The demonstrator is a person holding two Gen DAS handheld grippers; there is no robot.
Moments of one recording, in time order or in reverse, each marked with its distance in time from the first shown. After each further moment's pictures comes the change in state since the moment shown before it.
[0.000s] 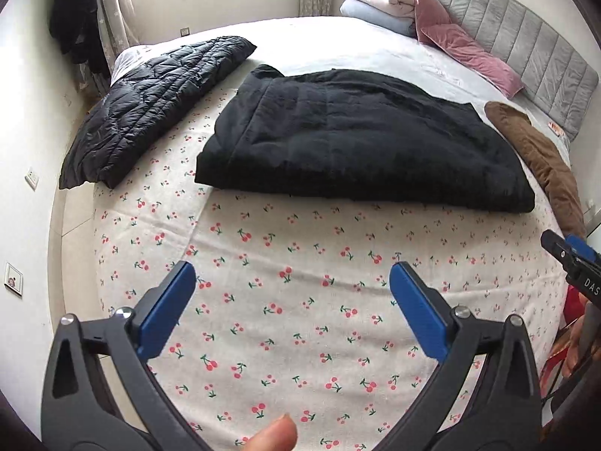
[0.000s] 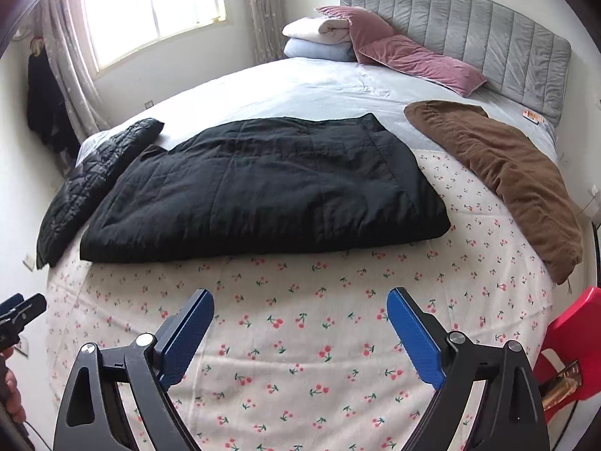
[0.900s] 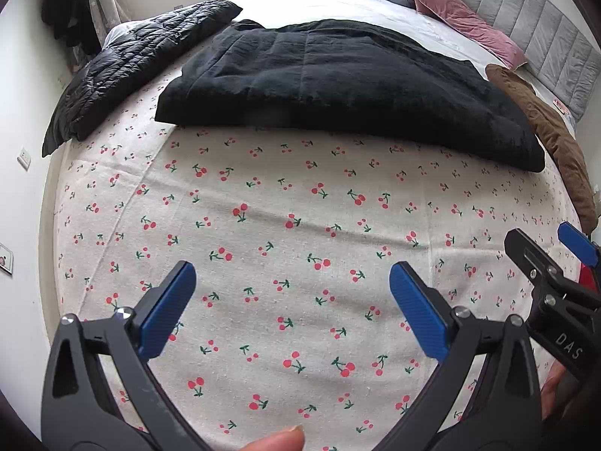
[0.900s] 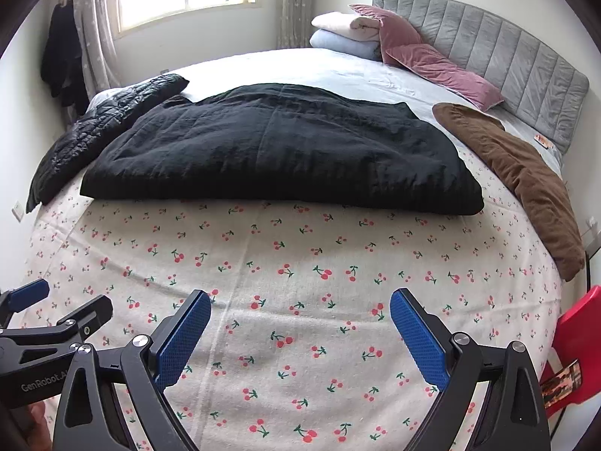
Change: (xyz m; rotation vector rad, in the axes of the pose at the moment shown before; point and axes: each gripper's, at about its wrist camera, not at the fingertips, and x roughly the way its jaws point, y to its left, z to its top) left arm 0.033 -0.038 -0.049 -0.003 0.071 0.010; right arm 0.017 0.058 -0.050 -0.115 0.033 -0.010
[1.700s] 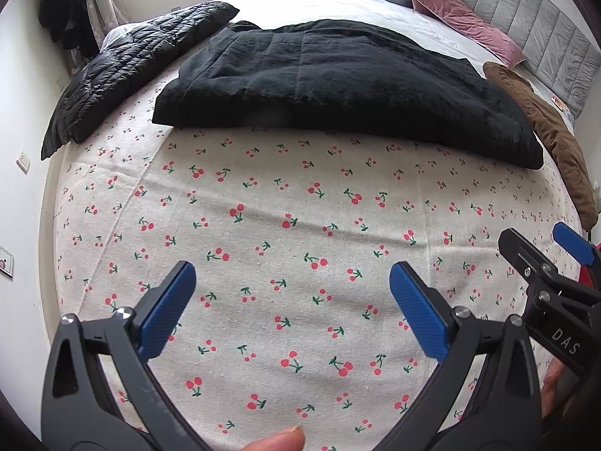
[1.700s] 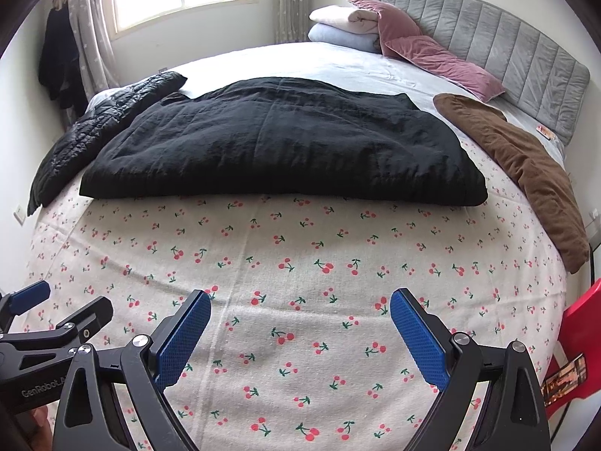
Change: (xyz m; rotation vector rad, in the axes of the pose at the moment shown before) left arm -0.001 -0.002 -0.001 0.011 -0.002 -0.003; right arm 0.004 -0.001 -0.001 0.016 0.019 0.011
